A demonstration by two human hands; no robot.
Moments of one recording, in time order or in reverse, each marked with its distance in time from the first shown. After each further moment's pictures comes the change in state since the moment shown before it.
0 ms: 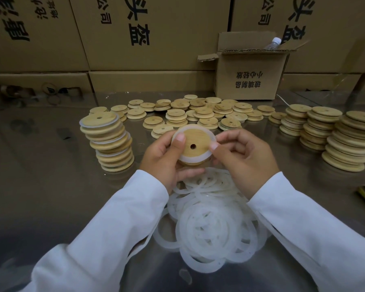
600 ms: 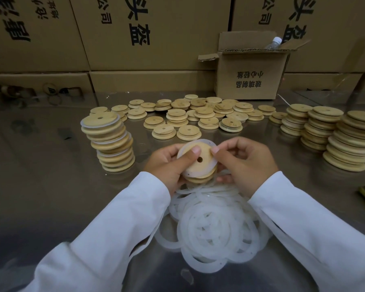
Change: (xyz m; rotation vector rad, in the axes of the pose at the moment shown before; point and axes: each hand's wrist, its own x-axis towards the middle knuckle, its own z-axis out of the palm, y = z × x) left_hand 0.006 -0.013 -0.006 0.017 -0.016 -0.128; right_hand 0.002 0.005 0.000 -0.030 0.025 0.173
